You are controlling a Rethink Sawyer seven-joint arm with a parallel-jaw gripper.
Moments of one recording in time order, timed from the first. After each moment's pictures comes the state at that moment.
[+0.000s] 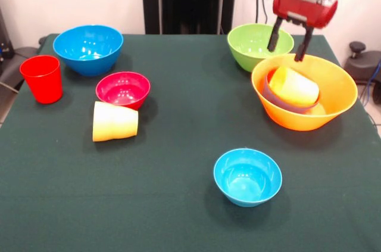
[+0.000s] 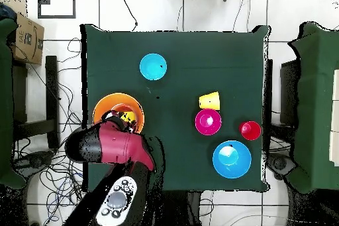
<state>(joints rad) 0.31 -0.64 -0.33 1.82 0.24 0.24 2.30</state>
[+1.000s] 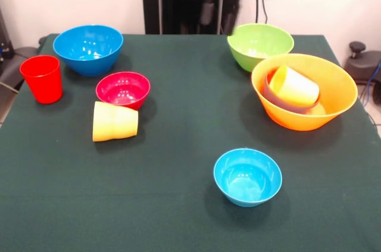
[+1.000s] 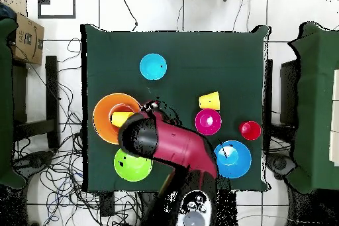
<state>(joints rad) 0.02 -0.79 -0.28 1.83 0.15 0.36 2.30</state>
